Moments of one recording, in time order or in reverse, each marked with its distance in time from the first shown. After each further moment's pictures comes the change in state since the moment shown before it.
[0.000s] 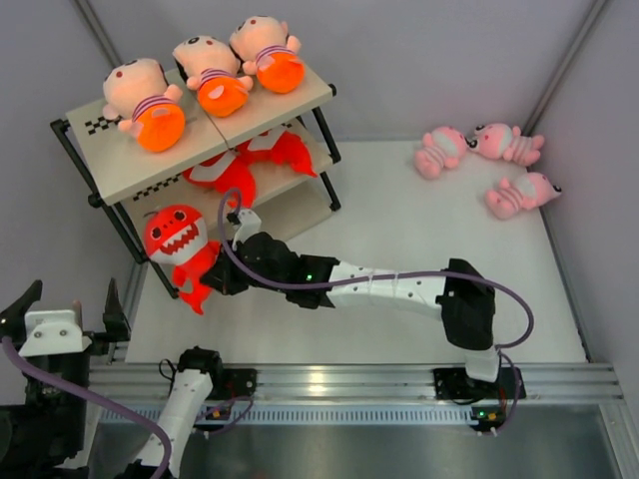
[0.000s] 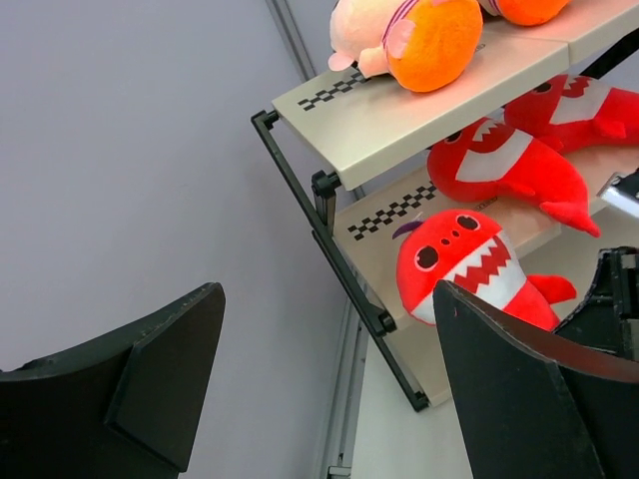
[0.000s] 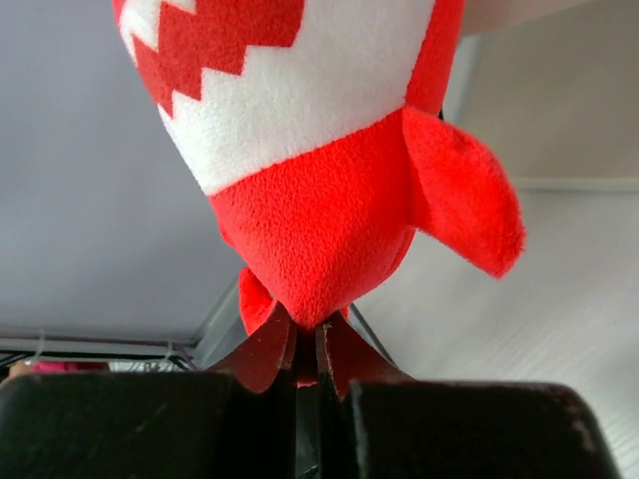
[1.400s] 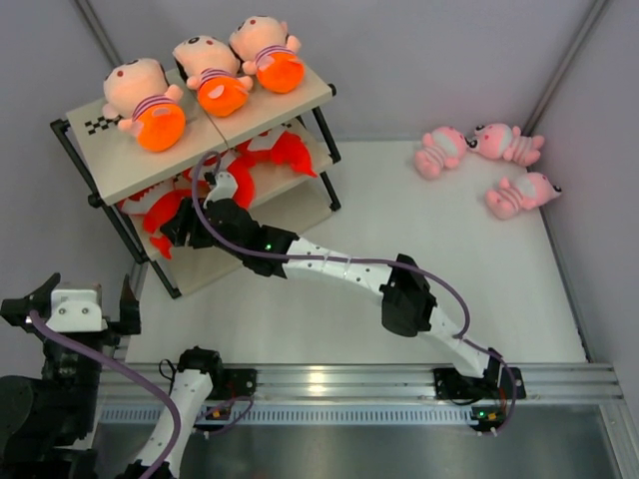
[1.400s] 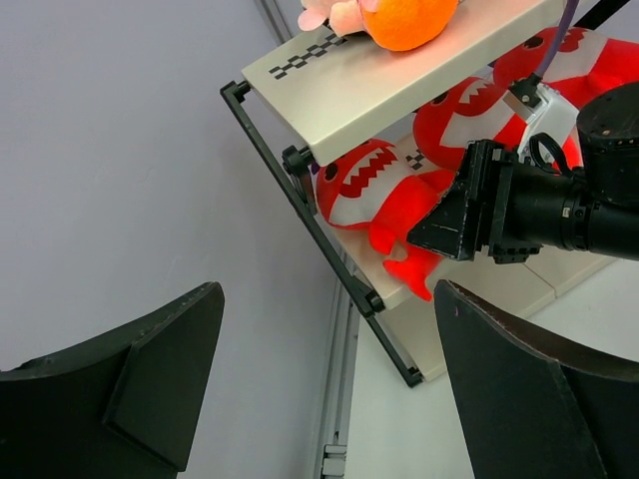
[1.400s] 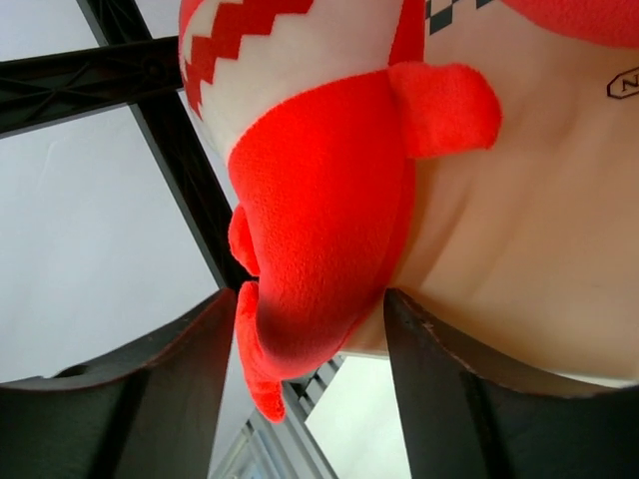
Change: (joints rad) left arm 0.000 -0.006 -0.083 -0.006 0.011 0.007; right arm -0.085 0.471 0.705 -0.138 0.147 0.007
